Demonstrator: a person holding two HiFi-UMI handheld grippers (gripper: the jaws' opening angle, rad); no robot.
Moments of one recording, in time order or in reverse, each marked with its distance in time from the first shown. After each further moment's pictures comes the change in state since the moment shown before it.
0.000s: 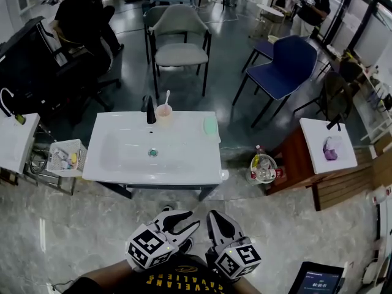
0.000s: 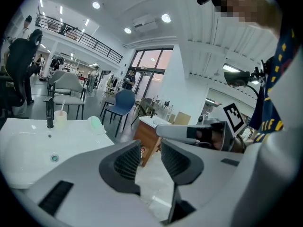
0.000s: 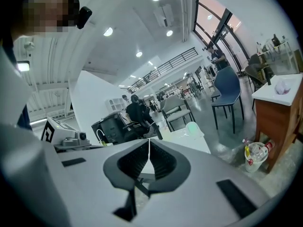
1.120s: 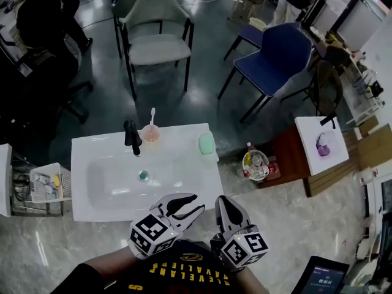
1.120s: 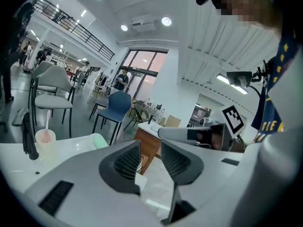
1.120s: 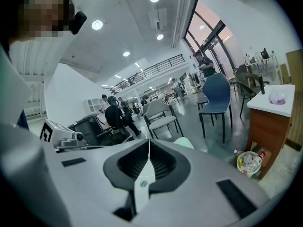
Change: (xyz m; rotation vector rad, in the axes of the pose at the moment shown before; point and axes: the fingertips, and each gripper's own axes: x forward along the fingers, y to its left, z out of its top) left arm 0.070 0.167 0.097 0.001 -0.012 -0.180; right arm 0.160 -0.068 0.082 0.011 -0.044 -0.225
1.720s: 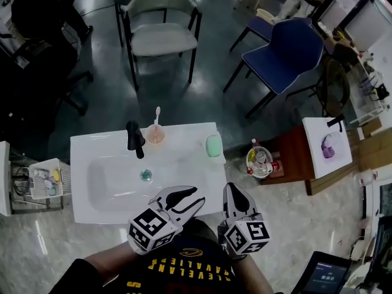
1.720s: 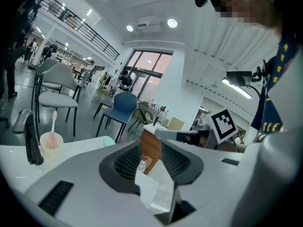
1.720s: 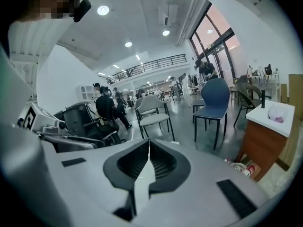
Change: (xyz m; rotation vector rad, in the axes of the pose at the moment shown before) left arm 0.004 0.060 0.015 -0.043 -0.014 0.026; right arm 0.068 -0.036 0.008 -0.122 0.063 -0.107
